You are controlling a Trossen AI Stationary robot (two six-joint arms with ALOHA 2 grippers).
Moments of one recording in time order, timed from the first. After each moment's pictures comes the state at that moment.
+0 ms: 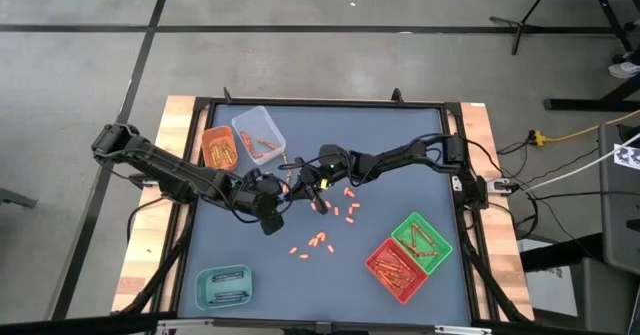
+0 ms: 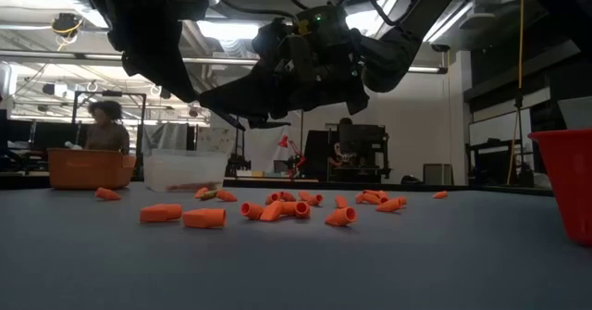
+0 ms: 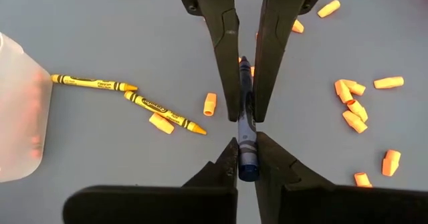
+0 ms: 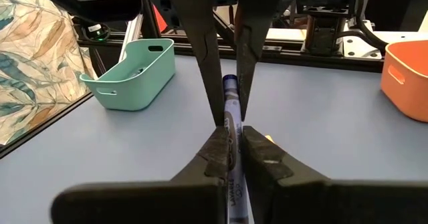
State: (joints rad) left arm -0.30 1.35 0.88 -0.56 -0.42 -0.72; right arm -0.09 2.12 1.22 0.65 -0.59 -0.05
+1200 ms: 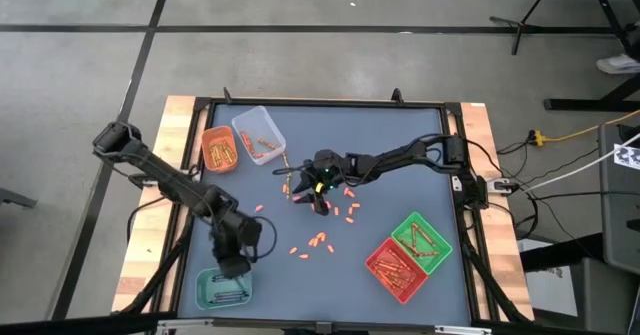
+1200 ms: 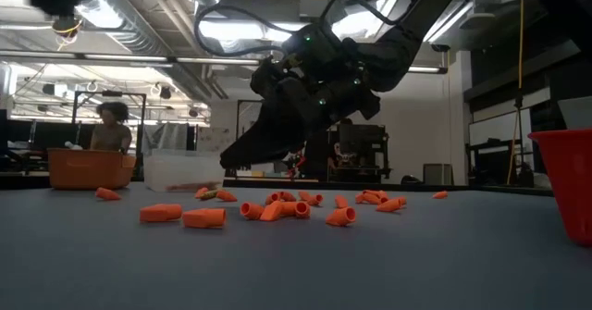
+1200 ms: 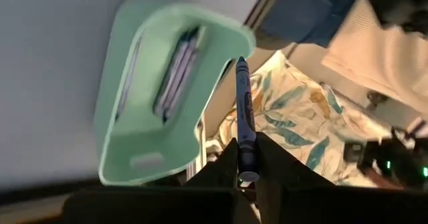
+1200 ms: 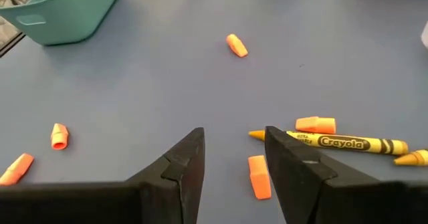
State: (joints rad) left arm -0.49 1.35 0.88 -0.58 0.66 -1.24; right arm -0.09 2.12 1.22 0.35 -0.42 -0.05
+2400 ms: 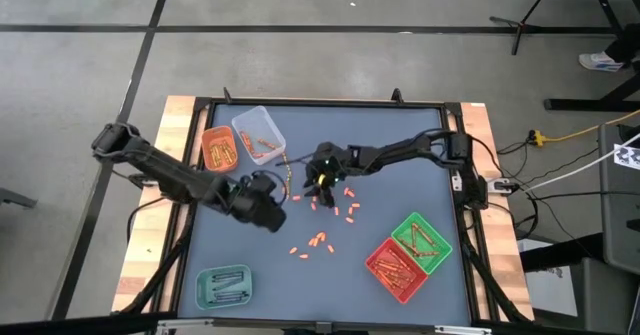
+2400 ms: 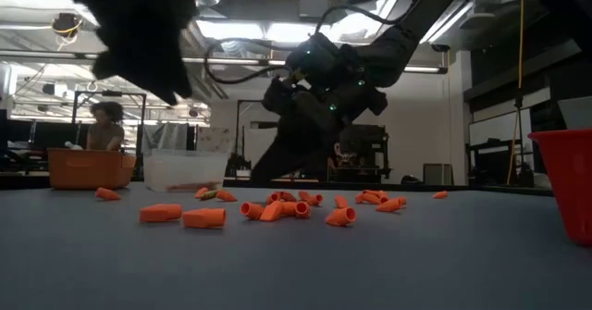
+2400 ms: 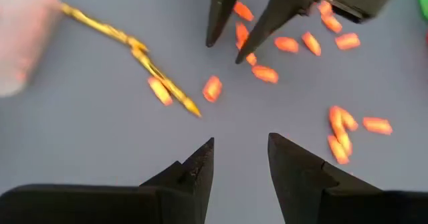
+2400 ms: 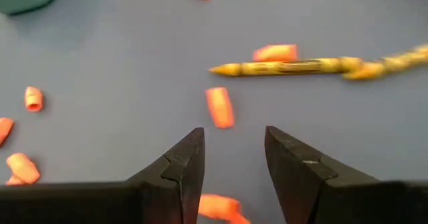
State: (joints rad) left arm -0.36 1.35 0.87 -0.61 -0.47 -1.12; right arm -0.15 2.09 1.22 0.14 -0.42 -0.05
